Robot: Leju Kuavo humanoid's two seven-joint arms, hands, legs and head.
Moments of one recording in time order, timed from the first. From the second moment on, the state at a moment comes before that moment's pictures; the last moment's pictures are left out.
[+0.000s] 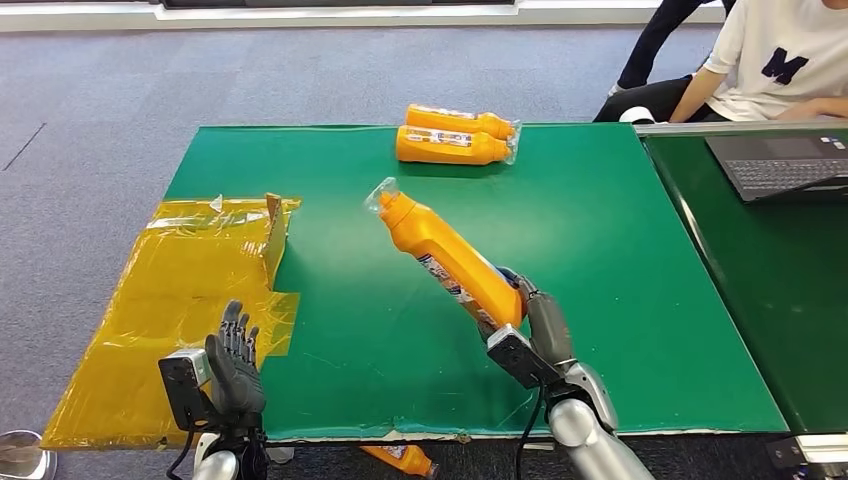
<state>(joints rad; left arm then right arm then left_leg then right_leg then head) 0.08 -0.20 0.00 -1.32 0.19 0.19 -0.39 -0.22 -0.05 0.36 -1.11 0.53 -0.22 -0.43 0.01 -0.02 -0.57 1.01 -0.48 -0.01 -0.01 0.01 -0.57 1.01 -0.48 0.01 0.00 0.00</state>
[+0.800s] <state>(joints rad) 0.06 -0.21 -0.06 -1.38 0.02 0.12 -0.42 -0.09 0.09 0.27 -1.27 0.42 -0.12 -0.59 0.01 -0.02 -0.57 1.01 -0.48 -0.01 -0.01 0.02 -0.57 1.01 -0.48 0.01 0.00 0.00</state>
